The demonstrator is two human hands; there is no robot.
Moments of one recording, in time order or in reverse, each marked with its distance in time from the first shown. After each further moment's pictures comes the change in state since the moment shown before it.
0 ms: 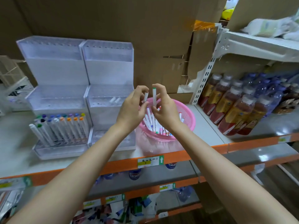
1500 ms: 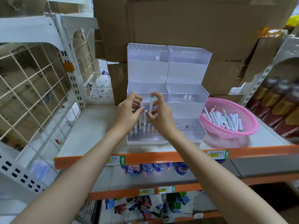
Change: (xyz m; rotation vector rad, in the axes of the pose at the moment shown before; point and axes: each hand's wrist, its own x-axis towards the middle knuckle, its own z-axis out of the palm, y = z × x) left_hand -0.087 -0.117 -0.226 -0.003 0.084 -0.219; right_hand -0.031 -0.187 0.192 0.152 -0.053 -0.048
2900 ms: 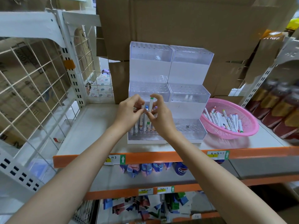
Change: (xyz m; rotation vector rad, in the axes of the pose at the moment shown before) left_hand 0.003 -0.018 -0.001 0.051 -0.048 0.104; right_hand -0.003 -0.001 0.006 0.002 -0.006 -0.002
